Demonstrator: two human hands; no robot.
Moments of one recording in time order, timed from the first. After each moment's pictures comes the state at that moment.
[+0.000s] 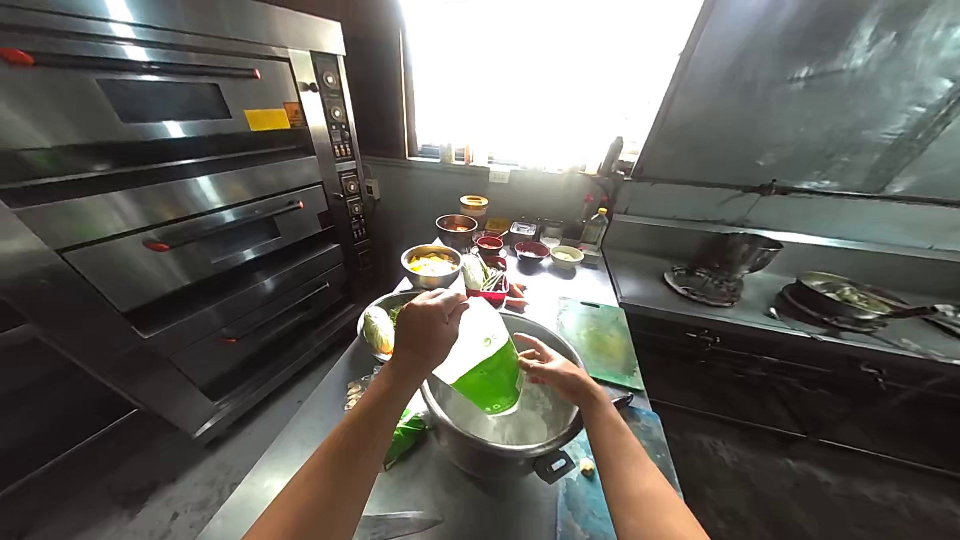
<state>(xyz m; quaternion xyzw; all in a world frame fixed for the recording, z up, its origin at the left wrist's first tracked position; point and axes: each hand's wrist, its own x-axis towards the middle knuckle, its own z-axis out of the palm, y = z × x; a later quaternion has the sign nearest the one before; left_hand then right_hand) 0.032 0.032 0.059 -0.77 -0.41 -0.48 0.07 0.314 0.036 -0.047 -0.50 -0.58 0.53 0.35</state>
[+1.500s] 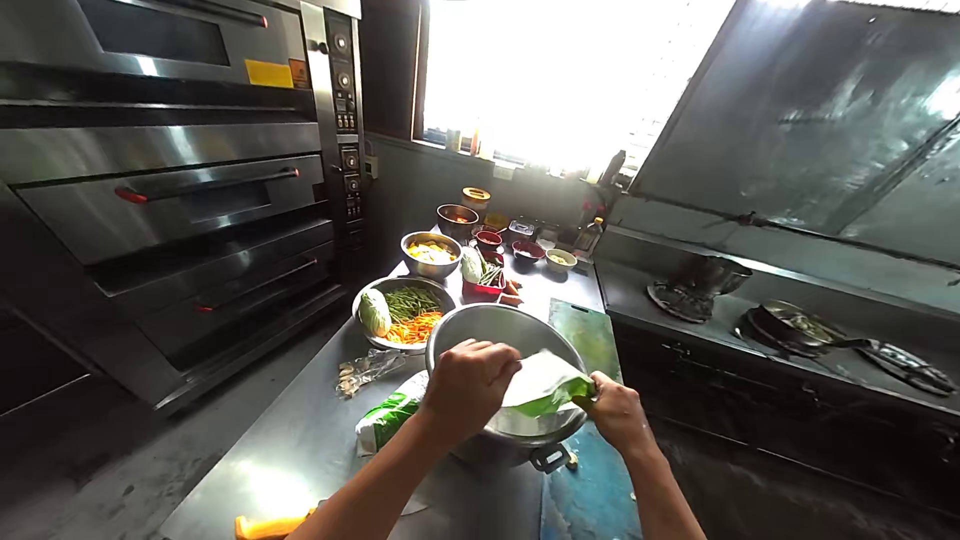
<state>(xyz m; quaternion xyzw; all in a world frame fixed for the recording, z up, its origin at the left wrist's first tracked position) 0.028 -0.064 0.039 -0.80 -0.34 -0.49 -0.09 0.333 -0.063 -0.027 -0.74 -0.64 0.05 0.21</state>
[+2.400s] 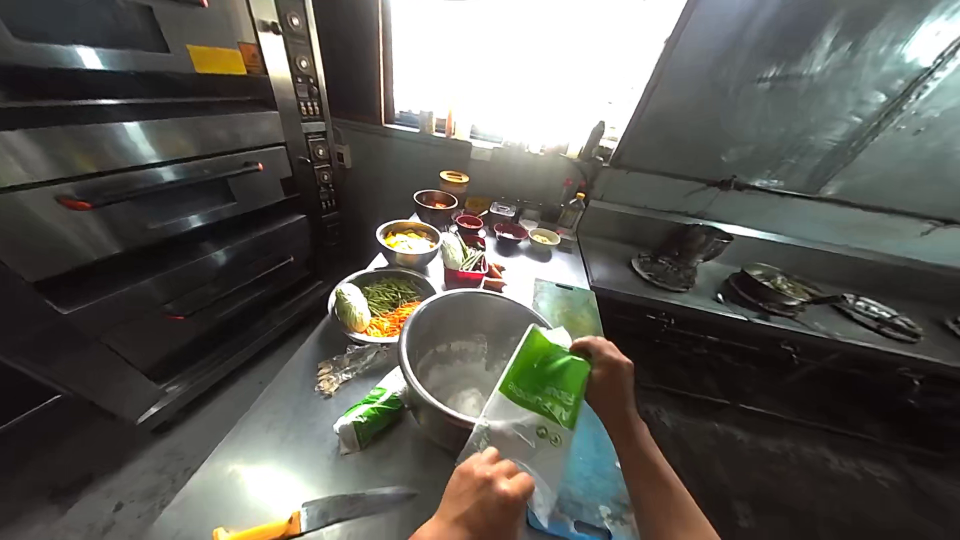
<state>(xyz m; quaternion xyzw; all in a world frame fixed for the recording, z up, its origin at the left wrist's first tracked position) 0.087 -0.147 -0.080 -0.91 -0.30 -0.29 -0.08 0.356 -0.048 -0.038 -0.61 -0.70 -0.07 0.36</state>
